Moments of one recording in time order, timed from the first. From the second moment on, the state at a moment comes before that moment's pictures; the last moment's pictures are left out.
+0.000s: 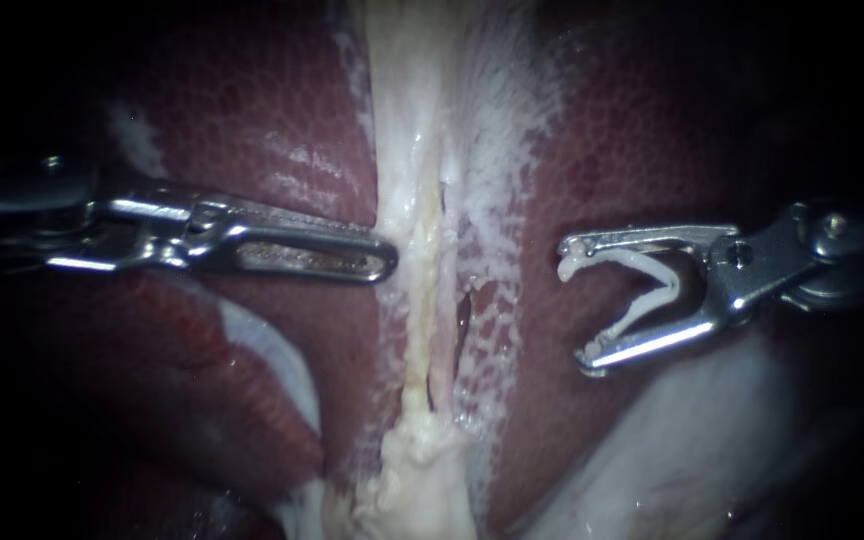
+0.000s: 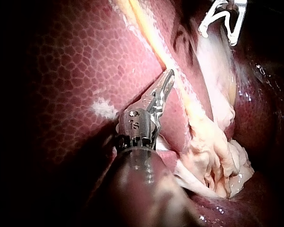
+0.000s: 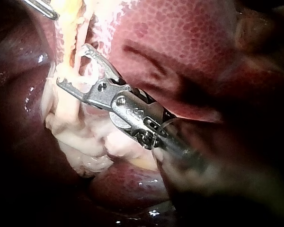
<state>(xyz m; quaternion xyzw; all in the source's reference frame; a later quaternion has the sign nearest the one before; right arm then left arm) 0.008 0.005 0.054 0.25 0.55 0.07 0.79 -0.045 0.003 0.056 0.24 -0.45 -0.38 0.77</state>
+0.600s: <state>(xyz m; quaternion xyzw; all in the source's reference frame) 0.009 0.004 0.055 0.26 0.55 0.07 0.79 -0.043 0.004 0.052 0.25 -0.45 -0.38 0.77</state>
